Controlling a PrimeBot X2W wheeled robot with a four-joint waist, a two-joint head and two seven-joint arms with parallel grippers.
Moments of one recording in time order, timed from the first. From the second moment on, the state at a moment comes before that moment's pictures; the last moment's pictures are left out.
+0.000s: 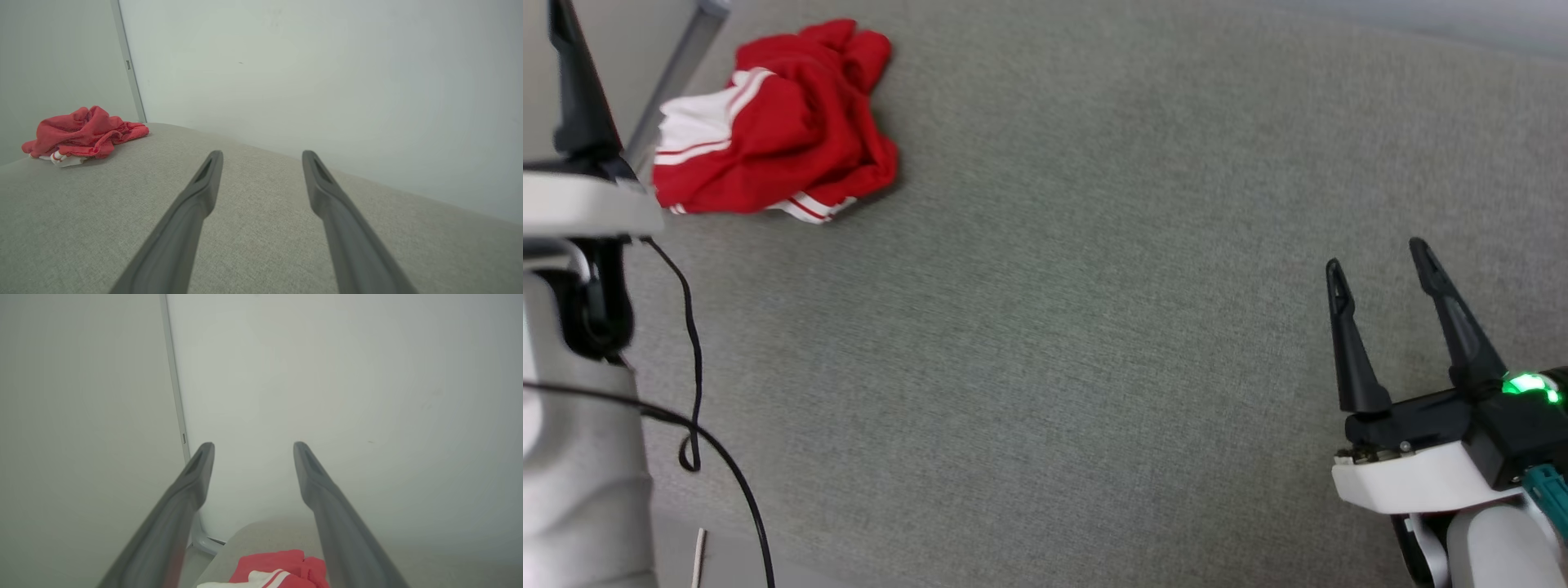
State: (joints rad) left arm -0.68 0.27 0.21 0.31 -0.25 -0.12 -0.26; right arm -0.12 -0.05 0.02 -0.12 -0.07 0.13 -0.26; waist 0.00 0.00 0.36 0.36
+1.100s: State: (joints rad) left arm -1.00 0.60 -0.30 0.77 -0.88 -0.13 0.71; right arm -0.20 -0.07 -0.01 -0.22 -0.12 0.13 -0.26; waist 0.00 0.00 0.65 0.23
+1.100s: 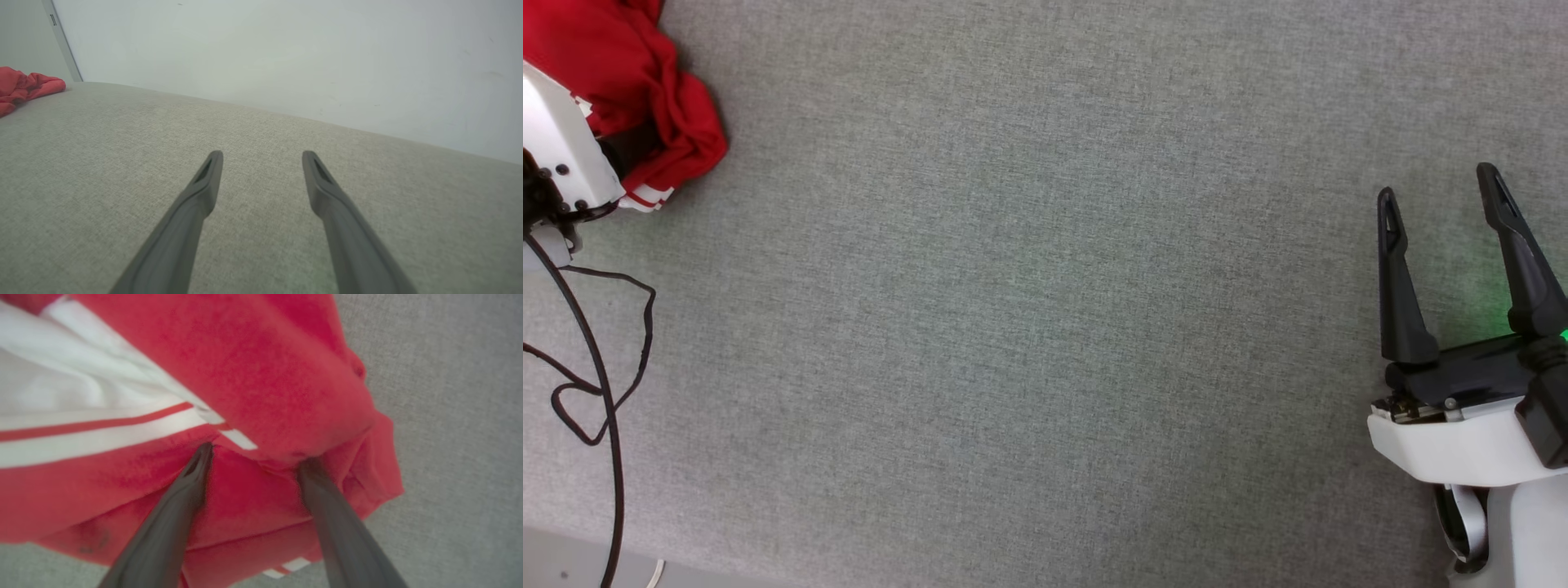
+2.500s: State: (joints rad) left arm -1.19 0.55 -0.97 0.28 -0.74 -0.13 0.37; right arm -0.14 -0.05 -0.02 -0.14 0.08 0.13 -0.26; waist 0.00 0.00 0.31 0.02
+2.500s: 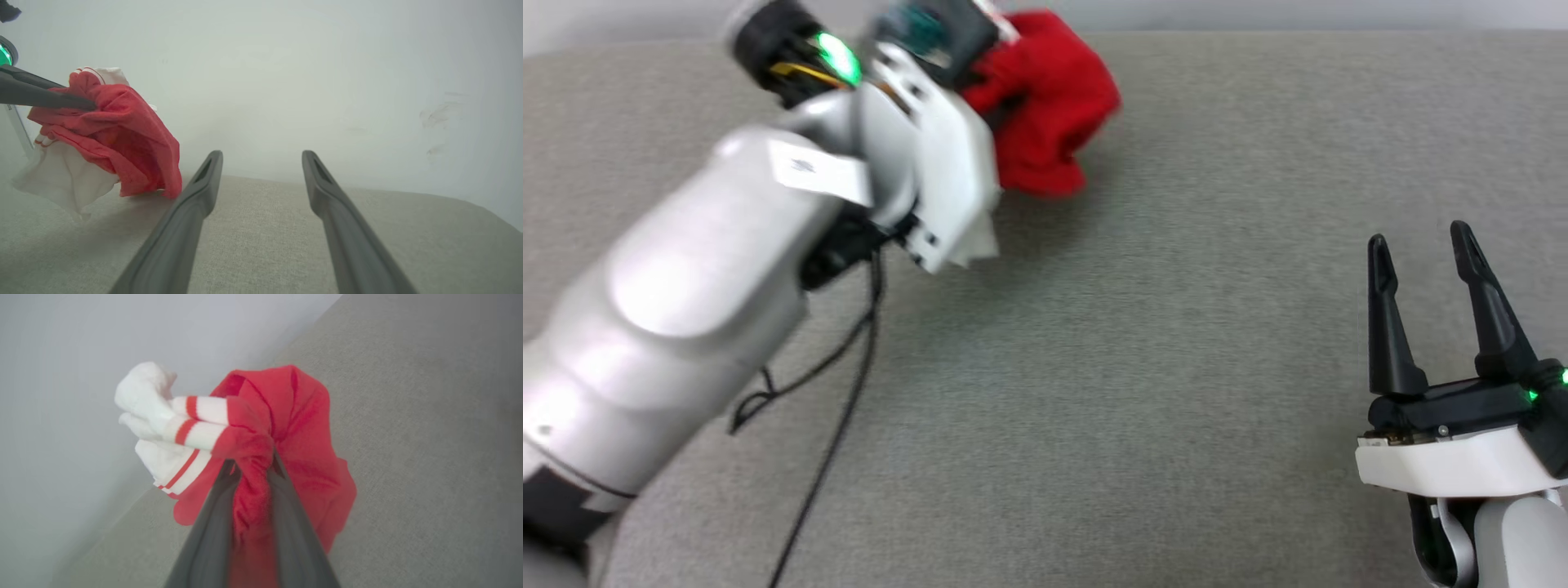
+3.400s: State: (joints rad) left arm -0.86 0.21 -1.28 0.26 -0.58 -0.13 0.49; right arm -0.15 -0.05 -0.05 -0.12 0.13 0.13 -0.26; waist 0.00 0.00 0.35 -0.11
